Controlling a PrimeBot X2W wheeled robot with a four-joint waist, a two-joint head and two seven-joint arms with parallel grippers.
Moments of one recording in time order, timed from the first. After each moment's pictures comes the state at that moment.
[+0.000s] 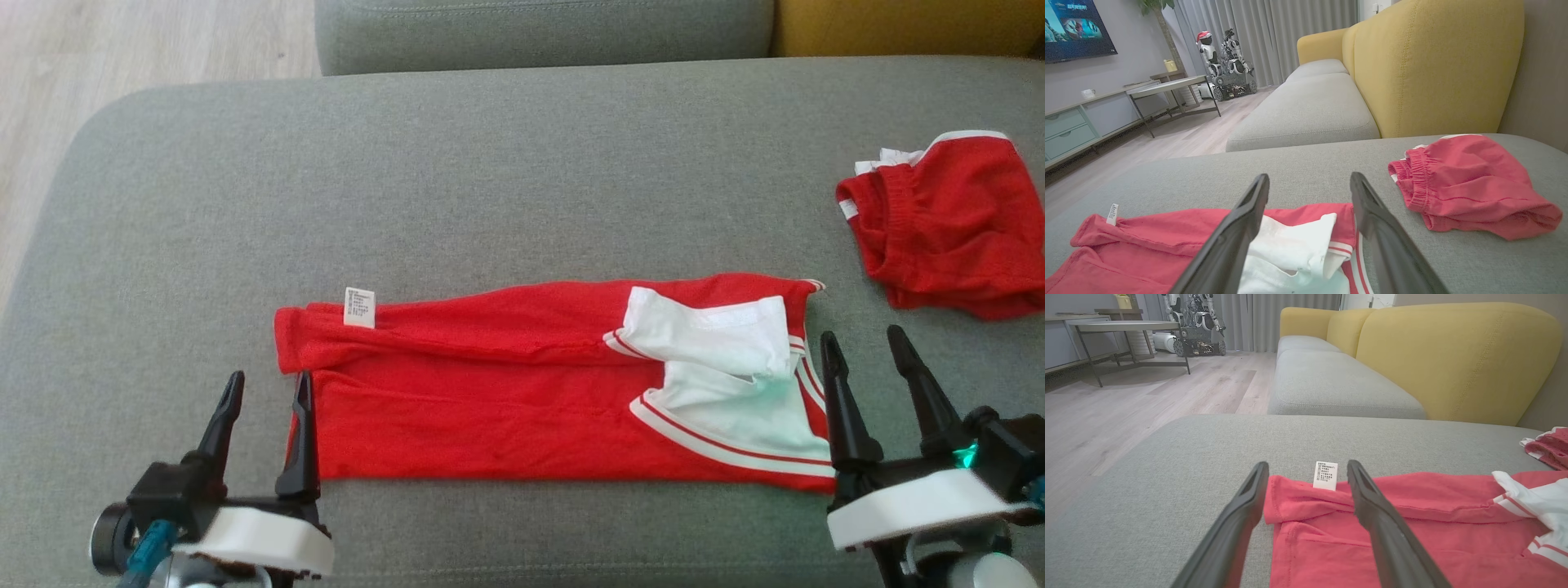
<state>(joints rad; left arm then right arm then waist) 0.10 0.19 -0.22 0.03 -0.27 0.12 -0.25 0.14 -0.08 0.02 -0.14 0.23 0.13 0.00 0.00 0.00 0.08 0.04</state>
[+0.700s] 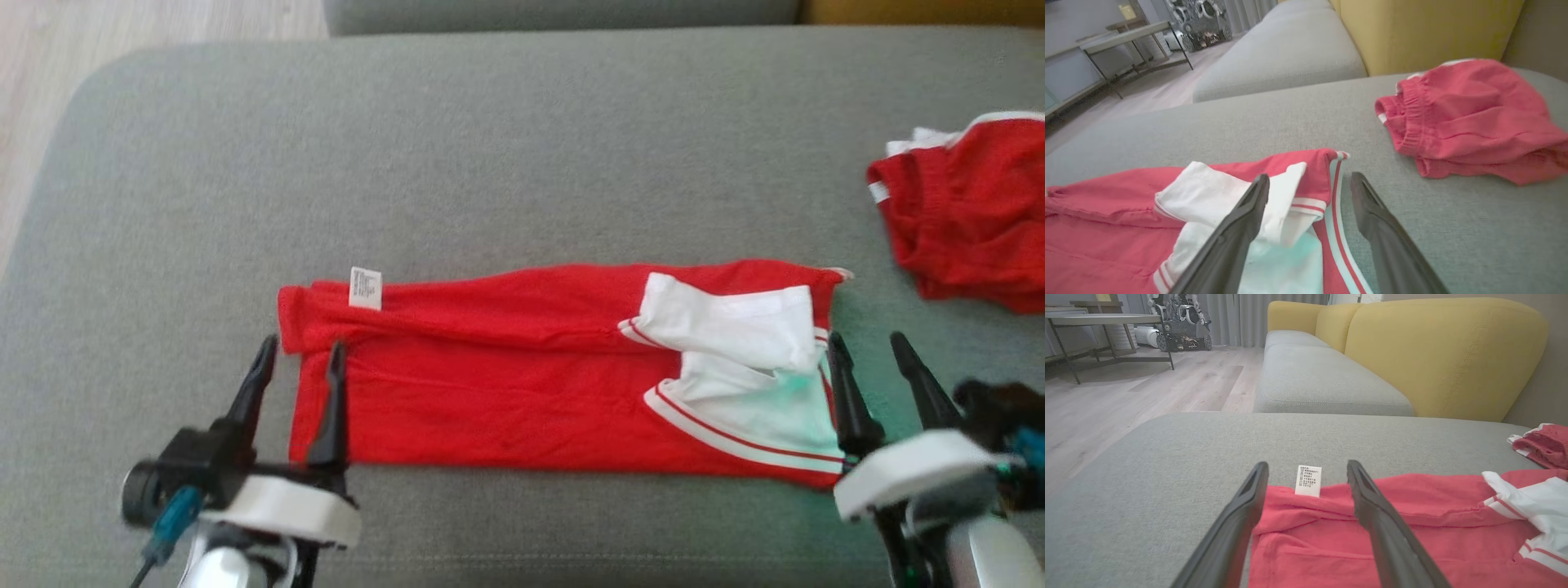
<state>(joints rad) 0.05 0.18 -0.26 0.03 -0.27 0.10 -0.25 0.06 -0.08 -0.03 0.04 0.23 0.13 0.05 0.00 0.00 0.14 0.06</state>
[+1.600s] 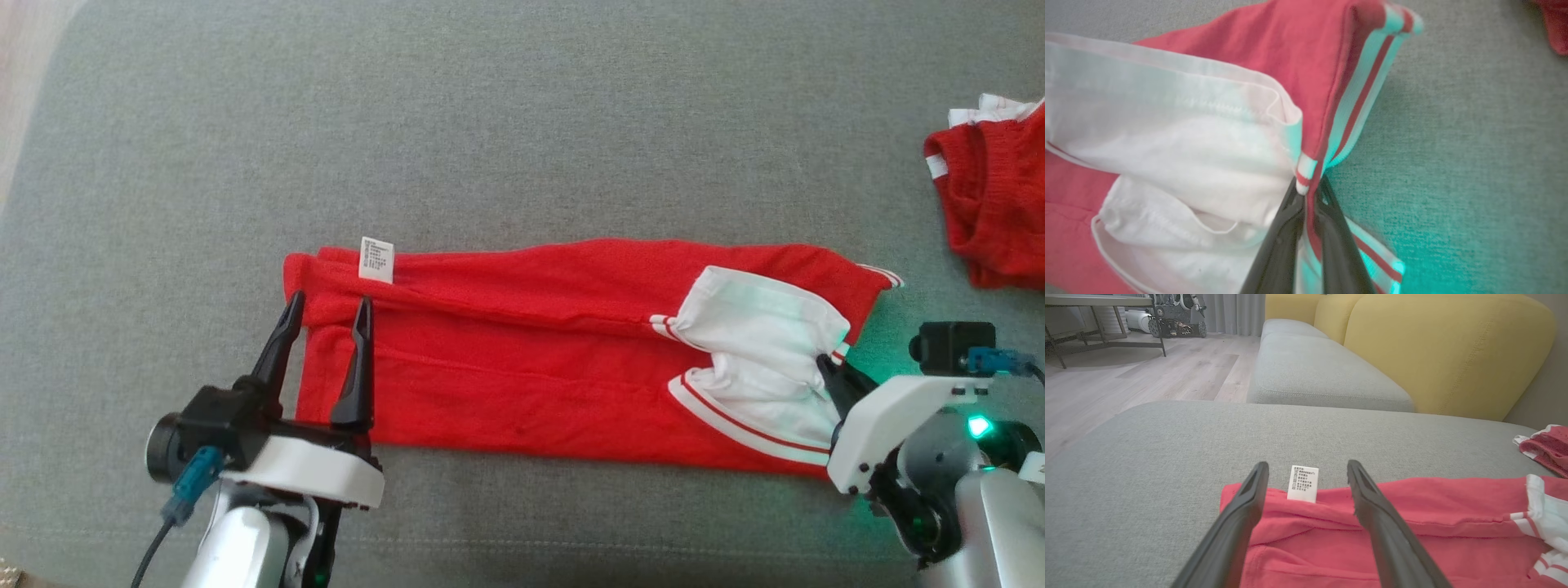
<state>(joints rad) -0.07 0.12 -0.28 0.08 -0.25 0.05 -0.25 -0.10 -0.10 -0.04 0.17 0.28 0.13 0.55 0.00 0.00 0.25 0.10</state>
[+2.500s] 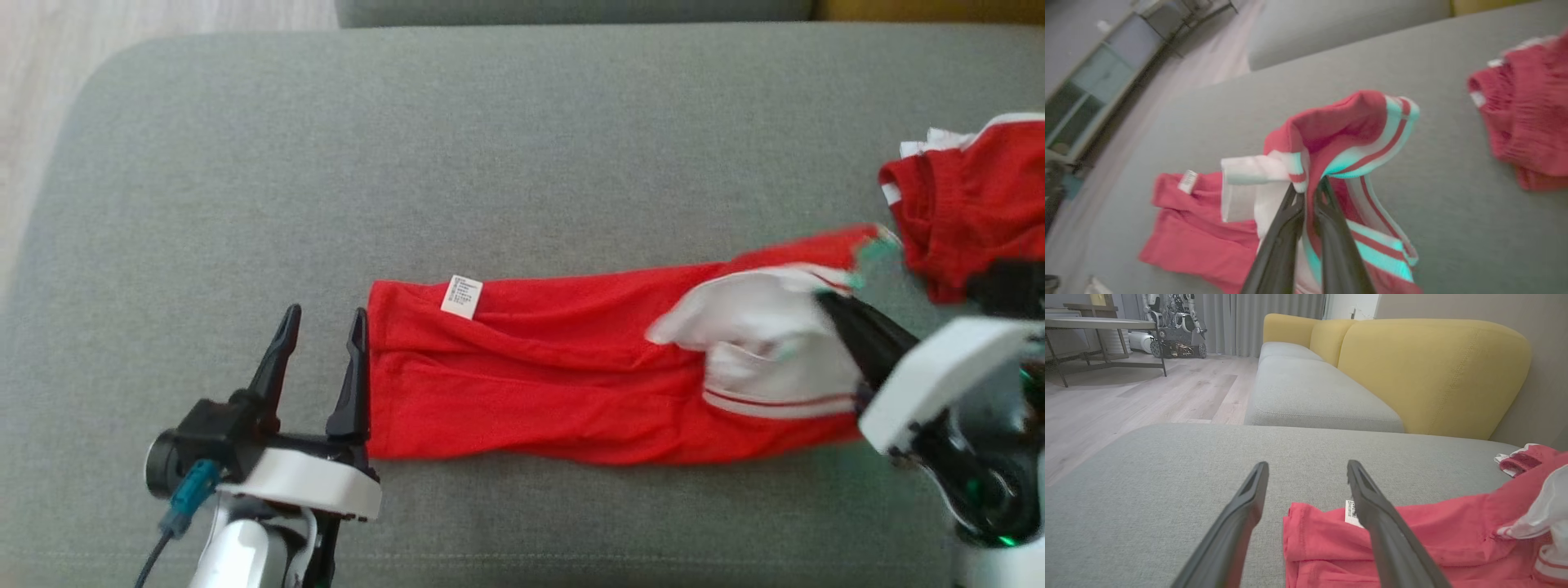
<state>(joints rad) -0.04 0.09 -0.23 0.08 -0.22 0.02 -0.25 -0.07 -0.12 -0.07 -0.19 0.51 0.13 0.75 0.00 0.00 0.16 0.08</state>
